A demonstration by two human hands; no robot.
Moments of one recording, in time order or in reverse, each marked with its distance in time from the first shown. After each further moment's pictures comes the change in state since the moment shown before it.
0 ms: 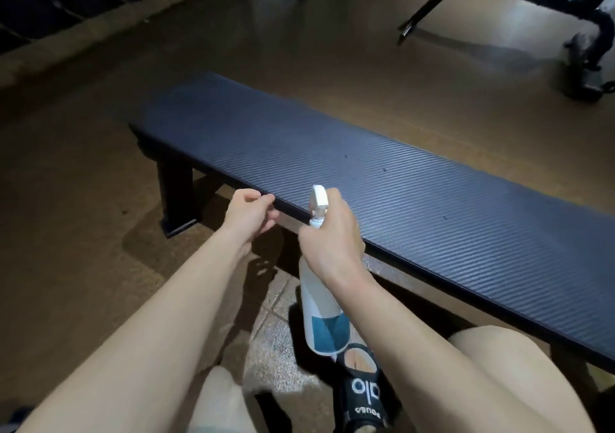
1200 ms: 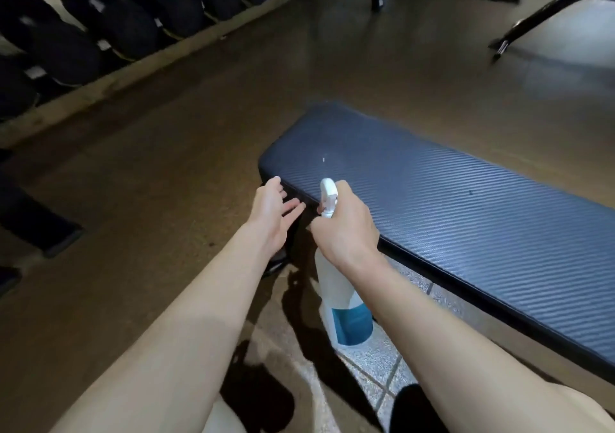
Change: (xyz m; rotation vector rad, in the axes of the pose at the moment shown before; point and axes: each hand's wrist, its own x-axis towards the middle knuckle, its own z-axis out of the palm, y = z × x) left_hand 0.176 0.094 -0.196 -0.464 0.009 -0.062; right_hand 0.112 -0.188 0.216 -0.061 -0.129 -0.083
